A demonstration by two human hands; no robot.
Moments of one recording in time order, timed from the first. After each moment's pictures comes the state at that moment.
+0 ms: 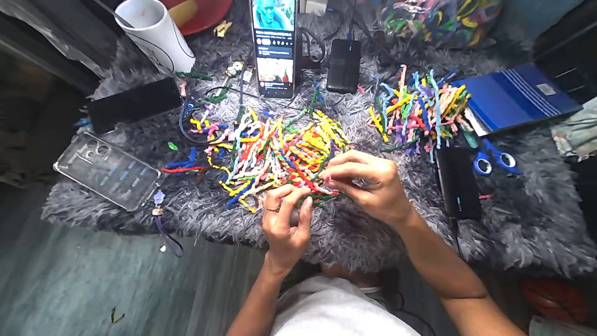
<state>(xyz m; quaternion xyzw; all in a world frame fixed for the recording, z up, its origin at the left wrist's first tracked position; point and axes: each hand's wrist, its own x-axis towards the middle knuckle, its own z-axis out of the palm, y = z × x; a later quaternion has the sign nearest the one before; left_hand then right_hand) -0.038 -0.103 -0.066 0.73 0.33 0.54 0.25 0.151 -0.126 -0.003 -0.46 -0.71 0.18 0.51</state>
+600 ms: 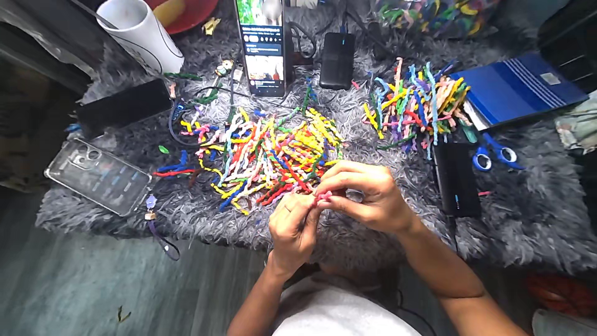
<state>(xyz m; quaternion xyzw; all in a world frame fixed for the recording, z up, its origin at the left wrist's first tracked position) -0.024 -0.110 -0.057 0.74 0.26 0.53 0.32 0.150 -0.134 0.003 -0.40 -0.70 0.26 0.53</state>
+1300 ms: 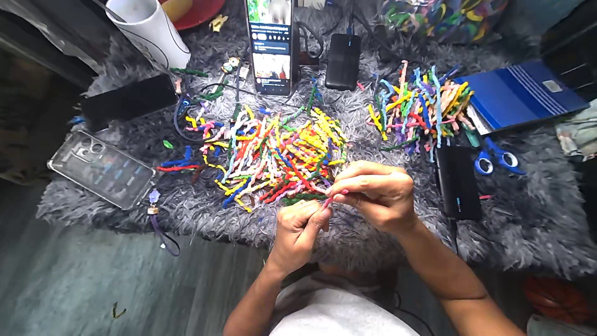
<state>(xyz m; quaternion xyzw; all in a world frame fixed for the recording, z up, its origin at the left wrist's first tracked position) -0.033 -0.109 -0.045 0.70 0.18 0.44 0.53 0.150 -0.135 -0.002 -0.34 -0.68 0.23 0.60</state>
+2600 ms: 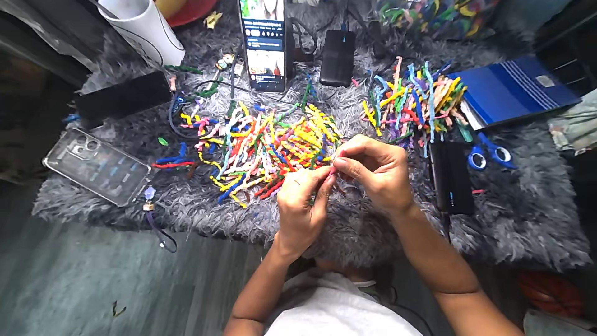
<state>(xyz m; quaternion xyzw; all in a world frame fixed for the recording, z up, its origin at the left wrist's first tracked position) 0.002 -0.099 -0.033 0.75 0.26 0.53 0.31 0.158 -0.132 0.004 -0.45 -0.59 0.28 0.61</state>
